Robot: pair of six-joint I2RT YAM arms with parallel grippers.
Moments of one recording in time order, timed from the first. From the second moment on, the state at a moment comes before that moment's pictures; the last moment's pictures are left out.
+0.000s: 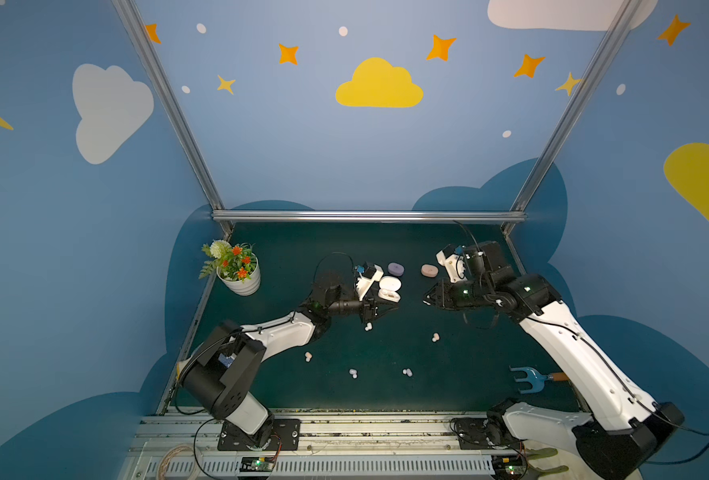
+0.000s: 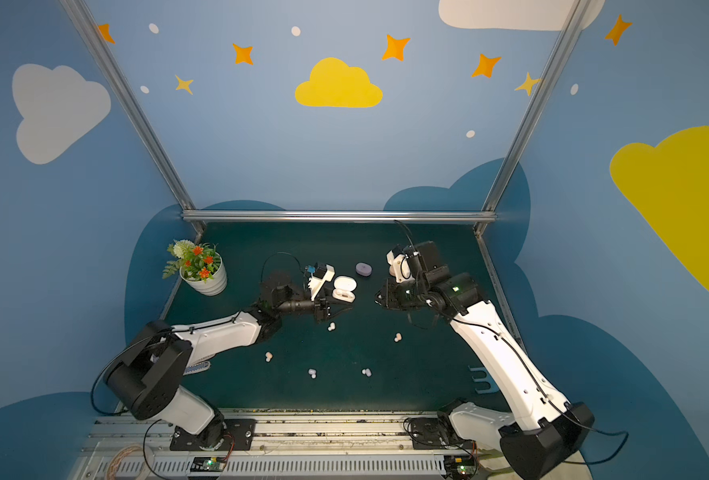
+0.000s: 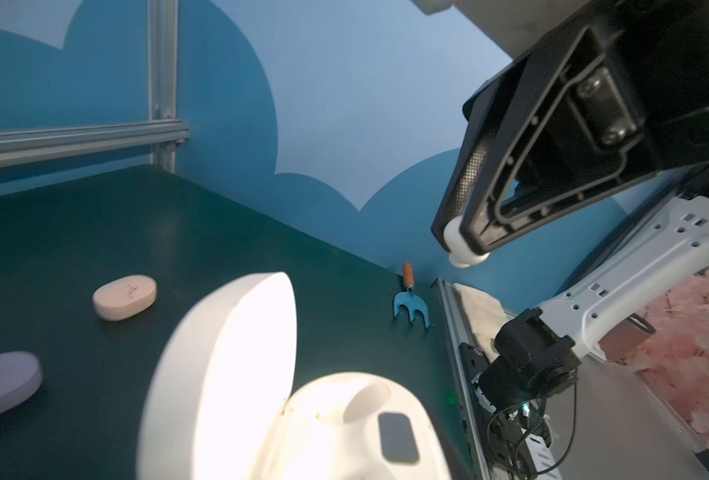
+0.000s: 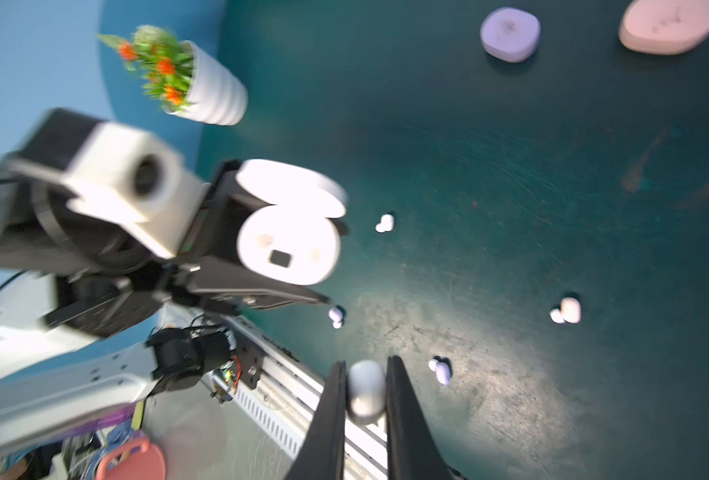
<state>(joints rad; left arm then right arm) -0.62 1.62 0.81 0.71 0.84 -0.26 0.52 1.17 1.33 -1.00 -0.38 0.46</state>
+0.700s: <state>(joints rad) -0.73 1.71 0.90 0.91 0.96 -0.30 0.50 1.14 1.35 -0.99 -0.58 0.38</state>
